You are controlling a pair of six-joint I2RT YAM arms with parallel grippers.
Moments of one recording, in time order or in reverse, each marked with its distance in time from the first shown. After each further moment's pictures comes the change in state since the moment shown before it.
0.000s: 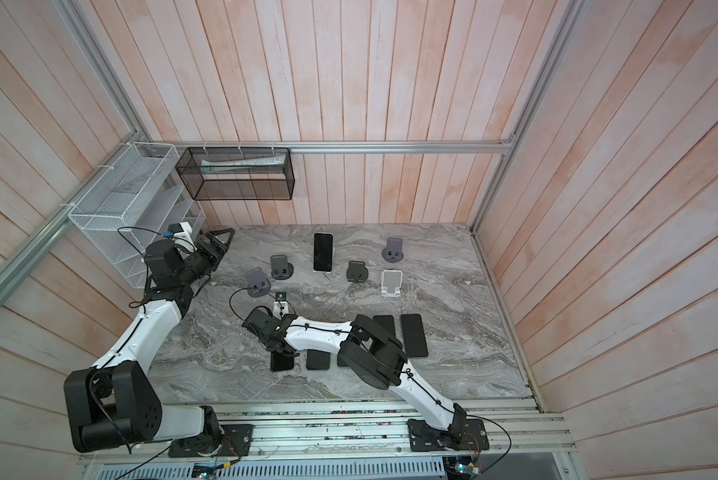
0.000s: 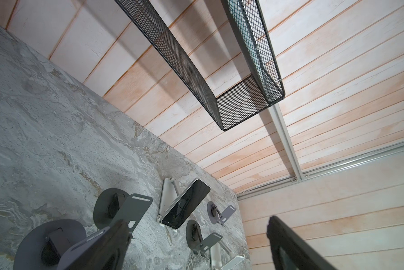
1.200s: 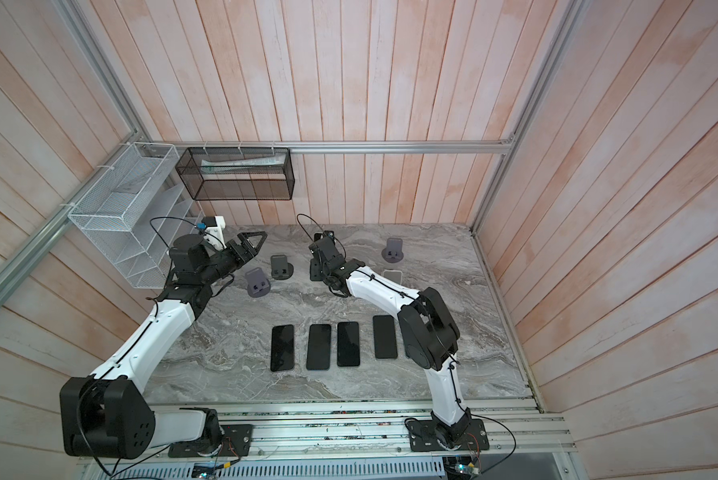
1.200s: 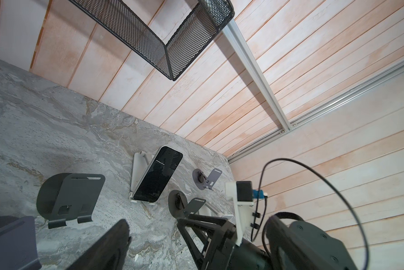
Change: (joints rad) left arm -0.231 -0.048 0.052 -0.122 -0.043 0.121; right arm -0.445 -0.288 -0.172 0.219 -0.278 -0.394
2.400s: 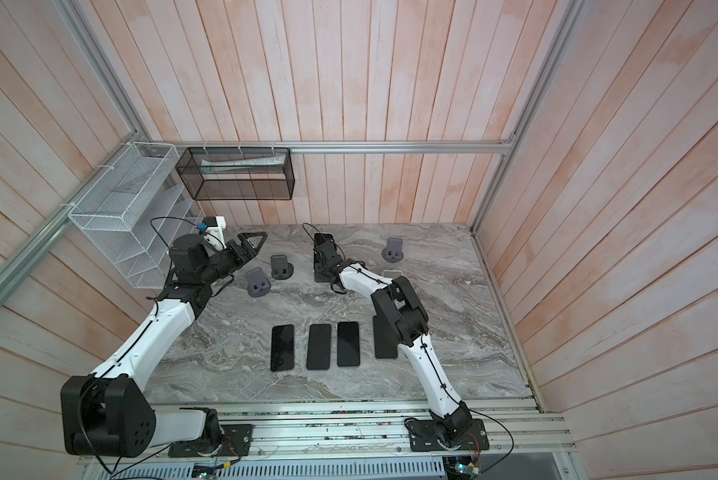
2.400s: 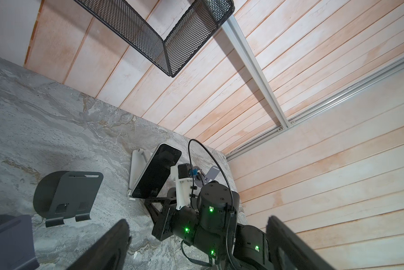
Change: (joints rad) left arm 0.008 0.005 0.000 0.002 0.026 -0.002; right arm -0.072 0.367 0.266 -0.018 -0.028 -0.061
